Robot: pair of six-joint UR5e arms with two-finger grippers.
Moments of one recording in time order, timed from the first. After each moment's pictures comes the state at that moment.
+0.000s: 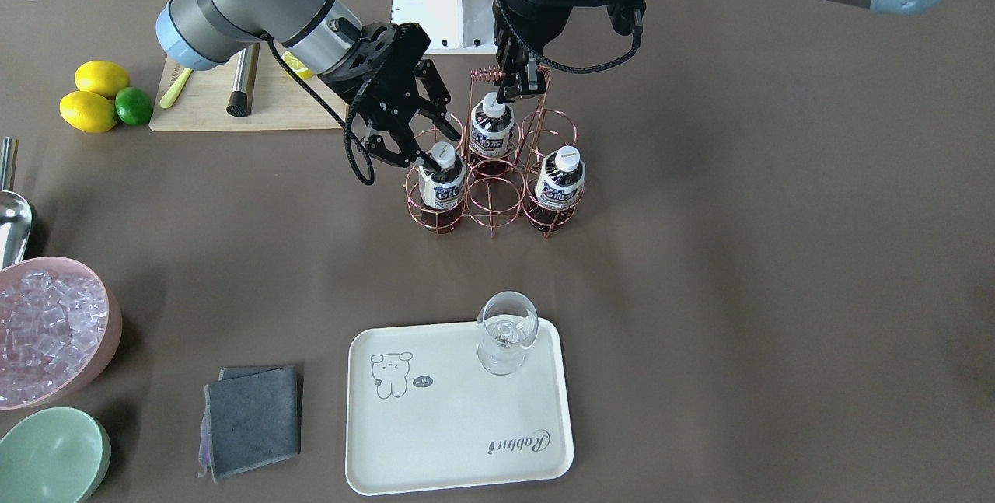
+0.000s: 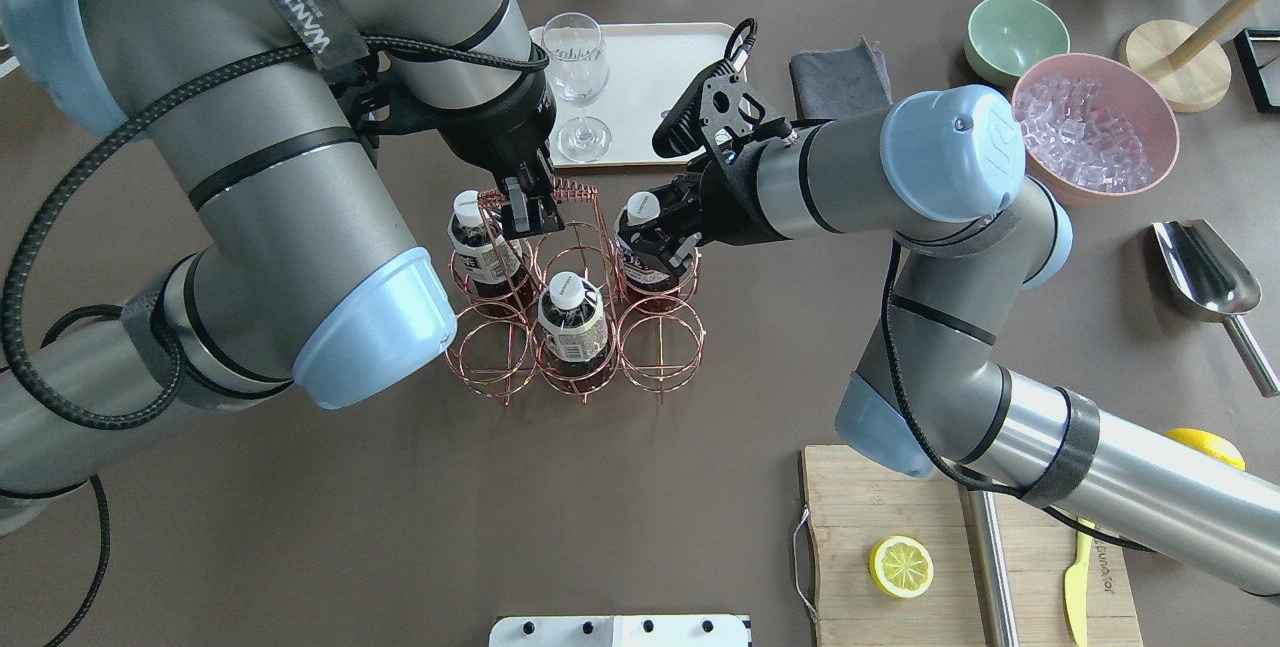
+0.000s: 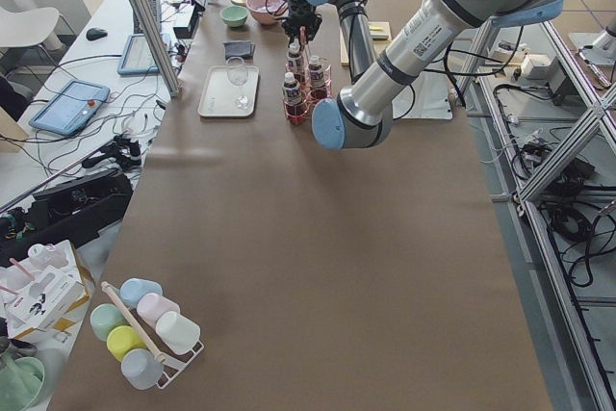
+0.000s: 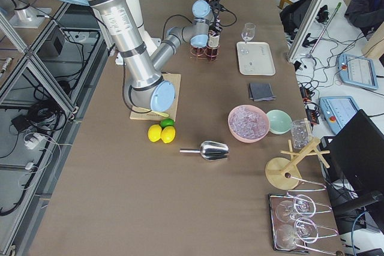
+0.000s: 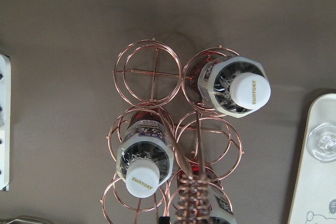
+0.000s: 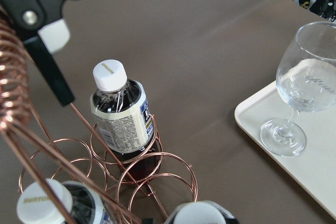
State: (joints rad) left arm -0.72 -2.48 -1.87 -1.16 -2.16 -2.79; right arm 0.61 -1.02 1.75 -0.89 1.91 0.41
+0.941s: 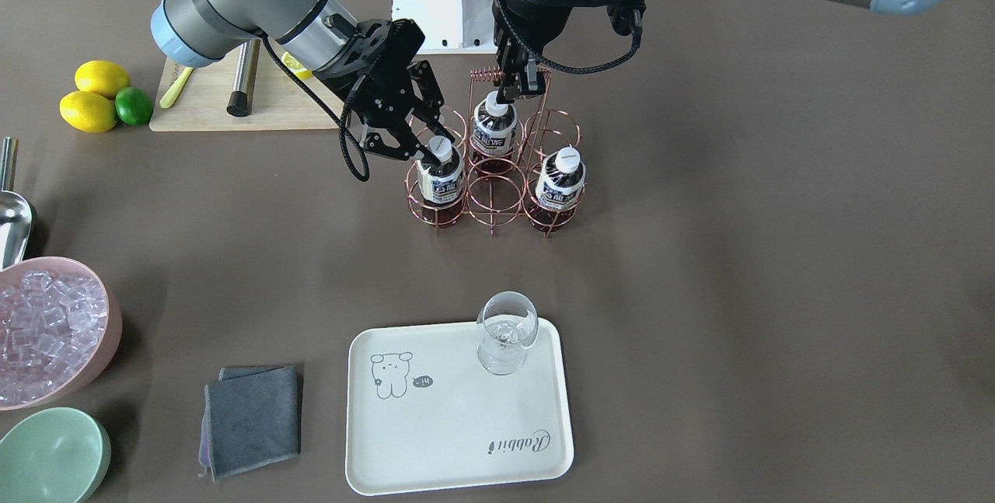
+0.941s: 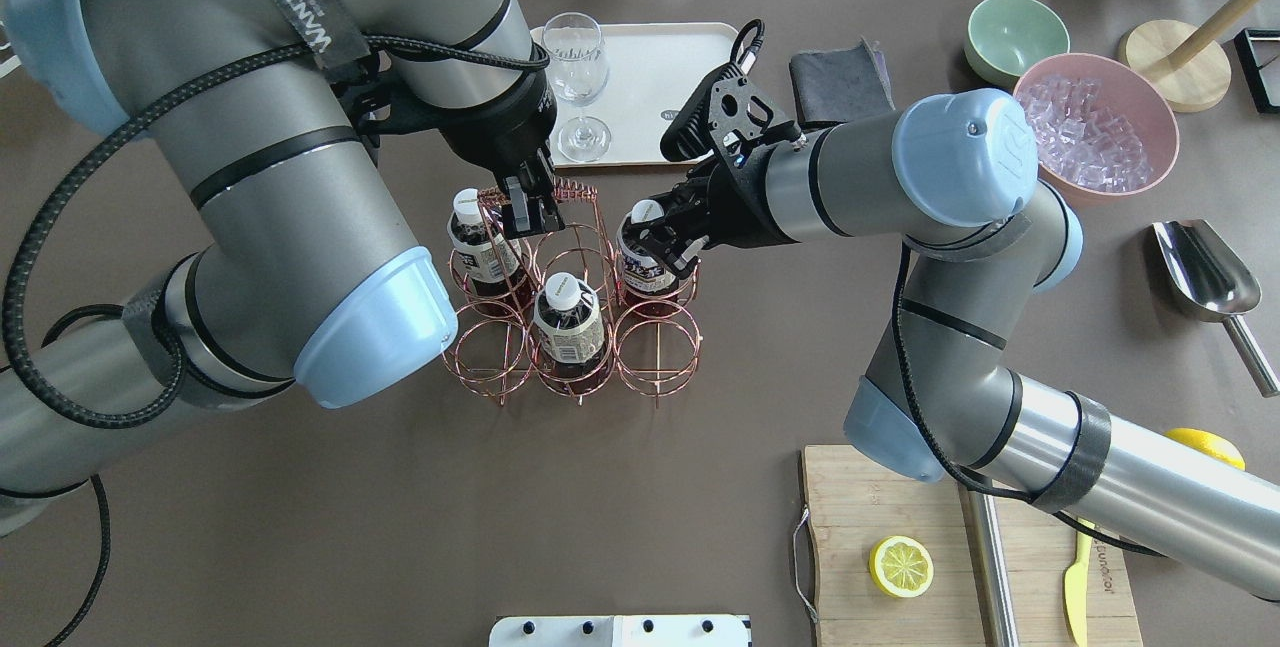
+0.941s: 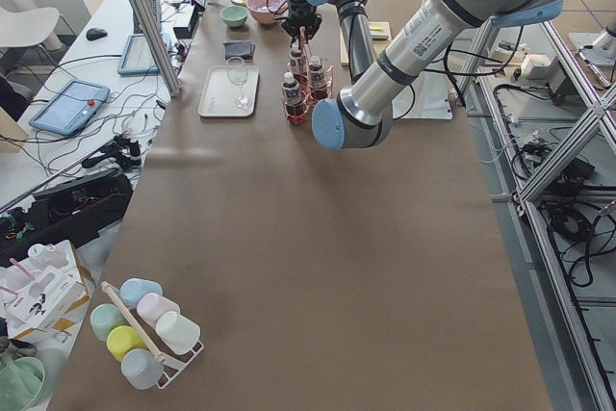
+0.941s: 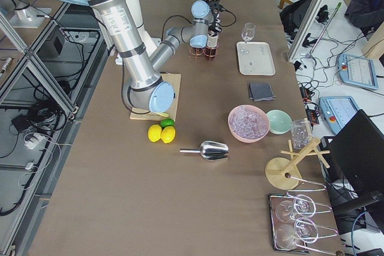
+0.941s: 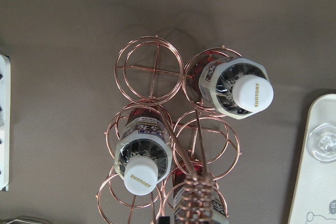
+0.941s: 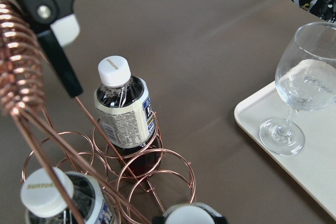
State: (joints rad) left arm -0.72 -2.48 -1.87 -1.16 -2.16 -2.79; right arm 0.61 -1.03 1.77 -0.89 1.91 0.40
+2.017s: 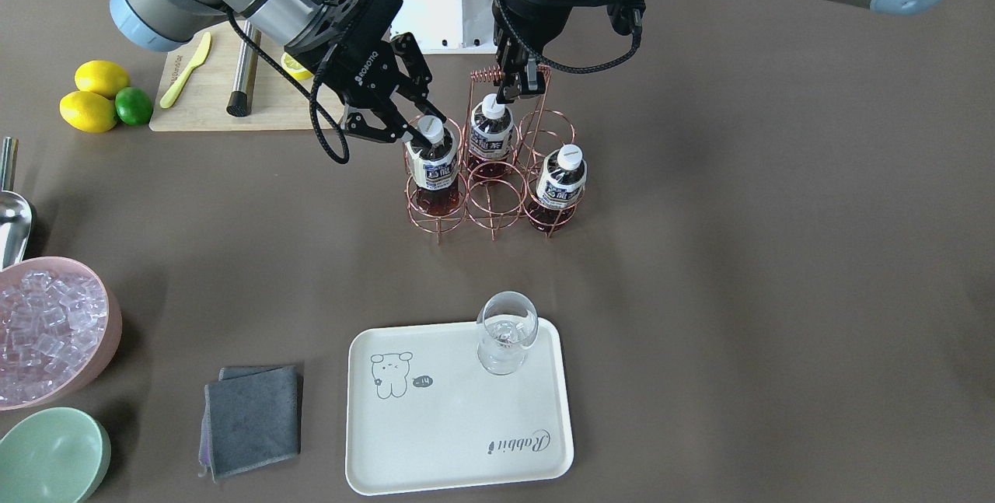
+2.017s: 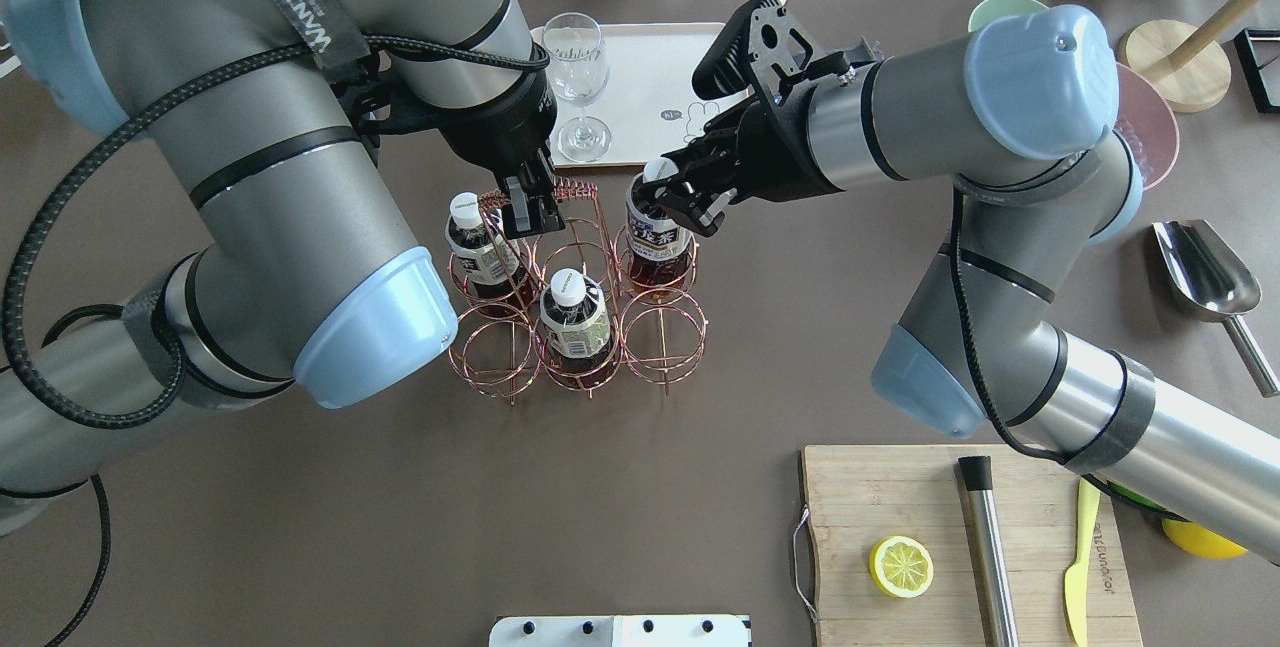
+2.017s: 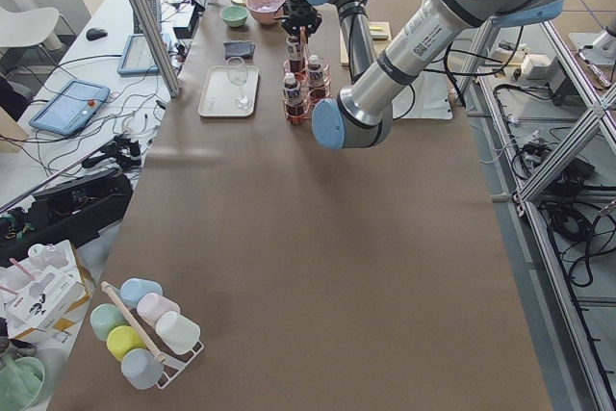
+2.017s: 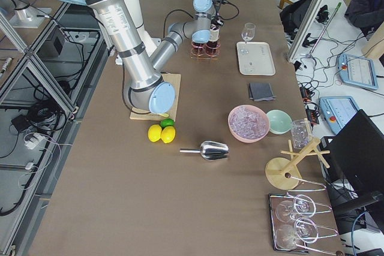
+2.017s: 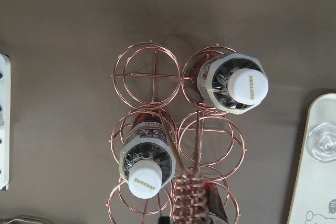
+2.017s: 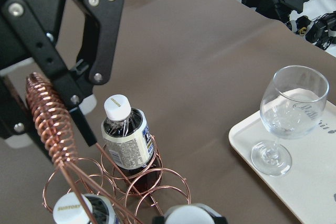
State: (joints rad) left arm -0.72 -2.48 -1.87 -1.16 -2.16 -2.79; right arm 0.69 -1.03 1.83 -0.91 2.01 0.39
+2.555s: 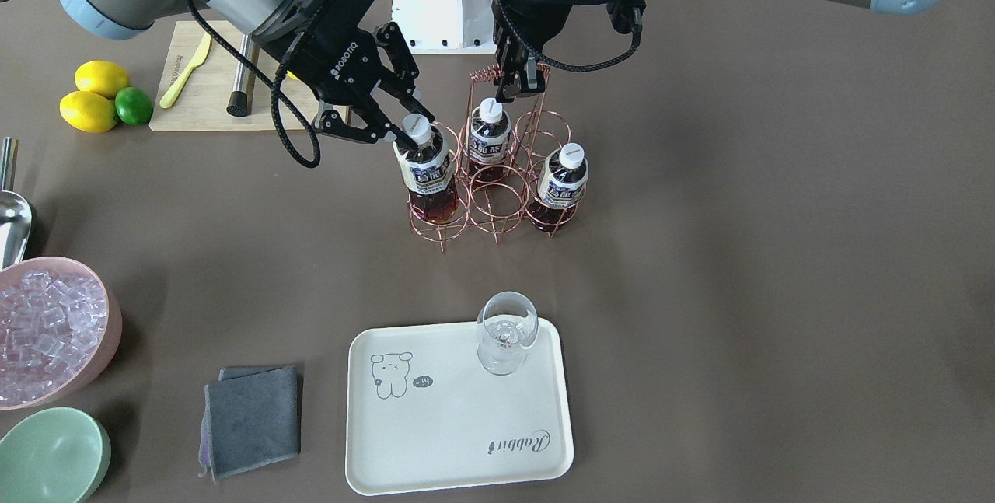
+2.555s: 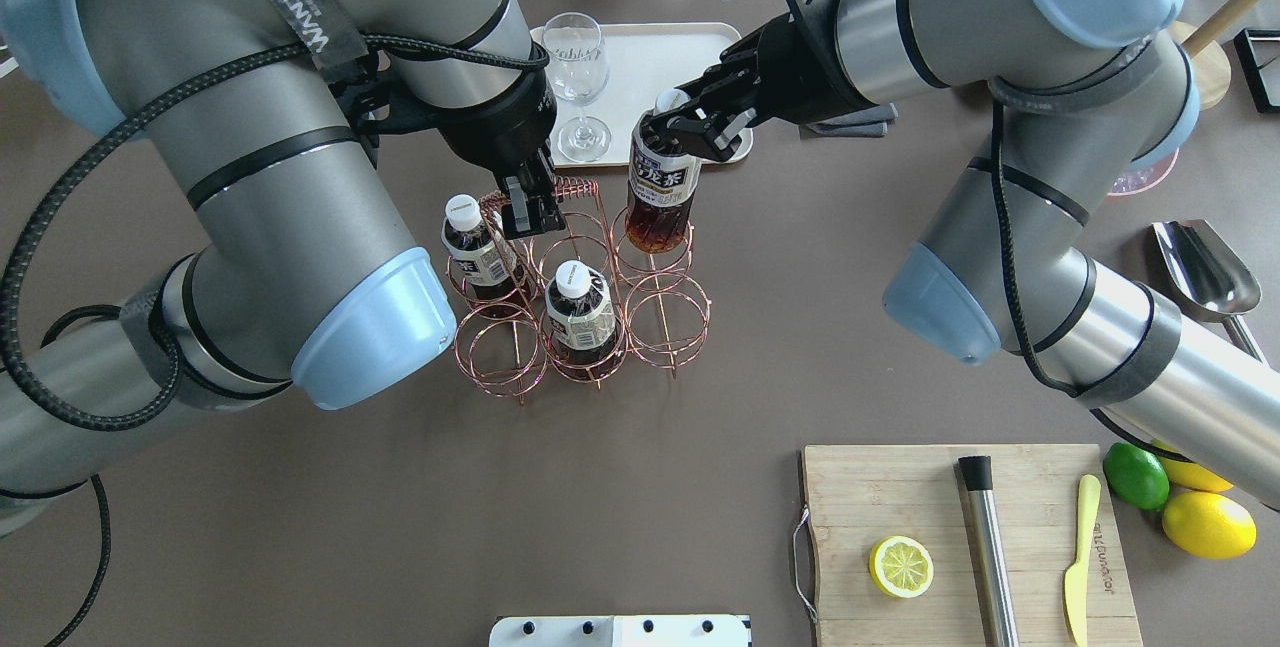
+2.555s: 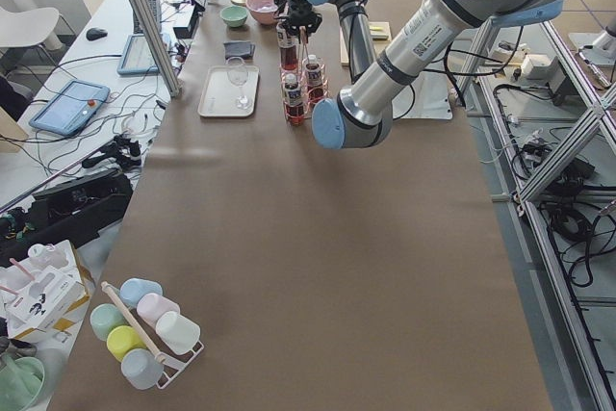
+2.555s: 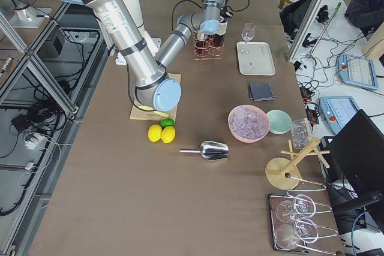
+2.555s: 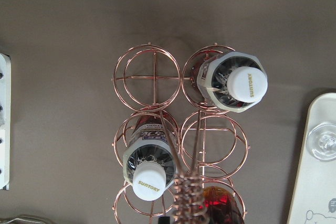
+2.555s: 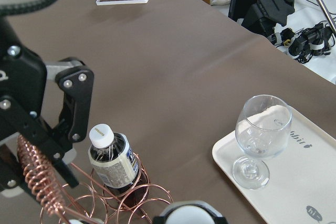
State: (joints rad) left arm -0.72 -2.48 -1.87 -1.16 -2.16 -2.79; right arm 0.79 -0.97 1.84 -0.98 2.10 0.40
